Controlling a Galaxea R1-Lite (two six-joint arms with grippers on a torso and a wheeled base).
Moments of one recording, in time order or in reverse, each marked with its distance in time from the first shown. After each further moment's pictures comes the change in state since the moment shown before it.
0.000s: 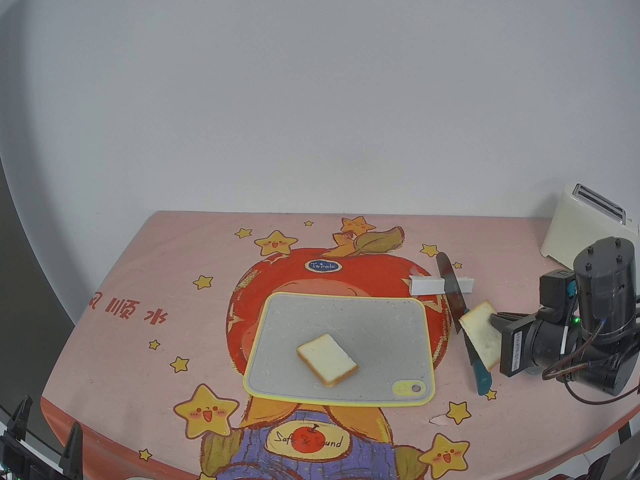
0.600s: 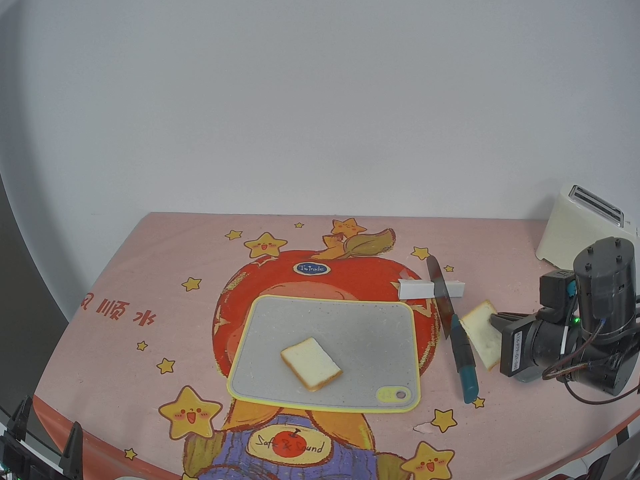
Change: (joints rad) left arm 0.001 0.000 0.000 0.000 0.001 0.000; right arm 0.000 0.000 0.000 0.002 0.000 -0.002
